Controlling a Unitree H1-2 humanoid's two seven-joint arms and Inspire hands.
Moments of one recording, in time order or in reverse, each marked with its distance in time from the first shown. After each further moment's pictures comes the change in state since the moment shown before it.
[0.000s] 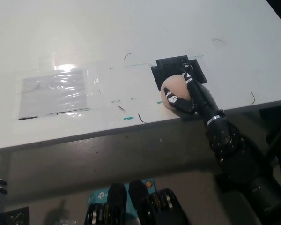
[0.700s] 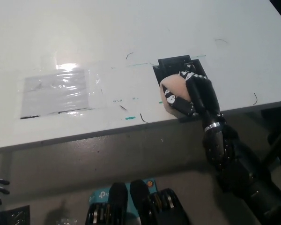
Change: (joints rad) left_arm 0.003 -0.003 -0.007 0.000 0.003 0.001 0.001; right_arm 0.006 -0.020 0.091 0.043 -0.210 -0.187 -0.401
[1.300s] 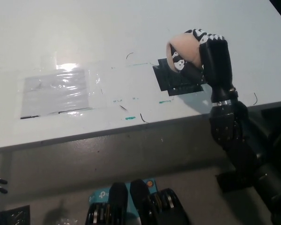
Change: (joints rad) left_arm 0.000 -0.004 0.023 -0.005 0.000 0.005 0.001; right_arm -0.068 -0.031 -0.049 -0.105 -0.077 -0.121 -0.175
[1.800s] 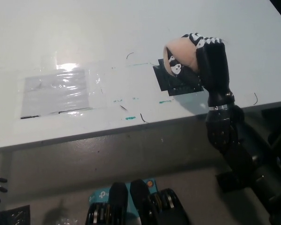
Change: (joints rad) left_arm -0.002 0.000 0.005 -0.001 0.000 0.003 -0.001; right_arm 0.000 0.006 0.034 0.028 -0.030 -0.018 -0.086
